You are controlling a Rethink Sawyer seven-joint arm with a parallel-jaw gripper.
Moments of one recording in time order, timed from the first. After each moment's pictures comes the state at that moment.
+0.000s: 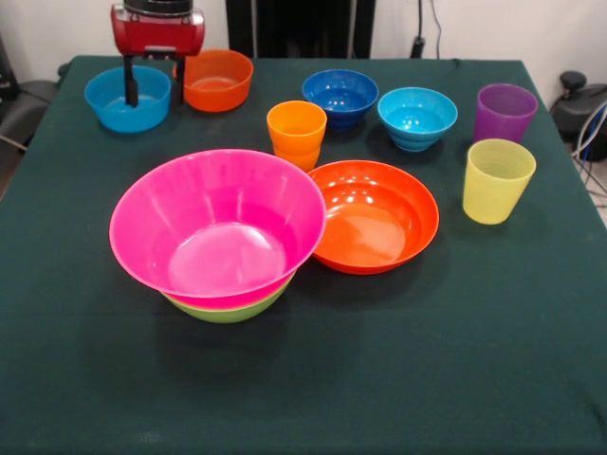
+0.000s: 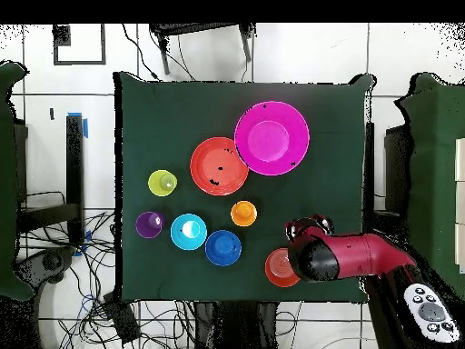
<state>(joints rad) -0.78 -0.69 0.25 1.88 -0.81 0.24 1.61</state>
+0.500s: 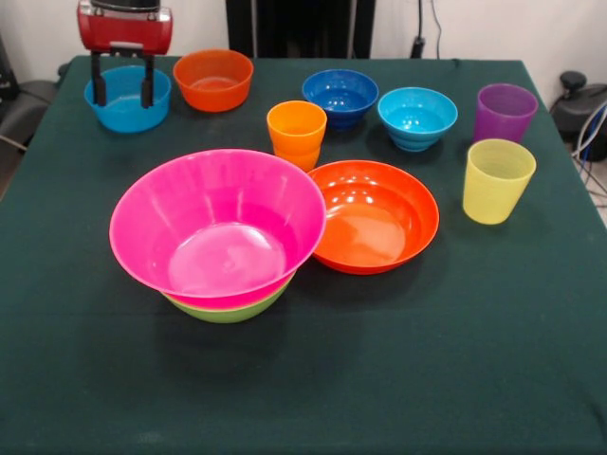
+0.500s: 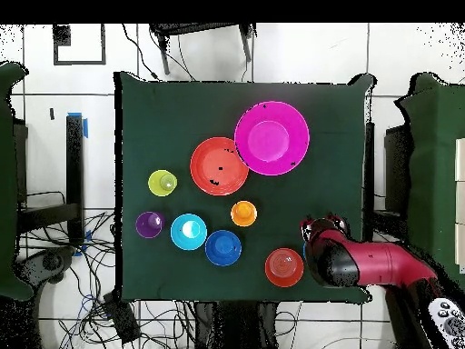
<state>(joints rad) -0.89 -0.69 0.28 1.88 -0.81 0.16 1.61</state>
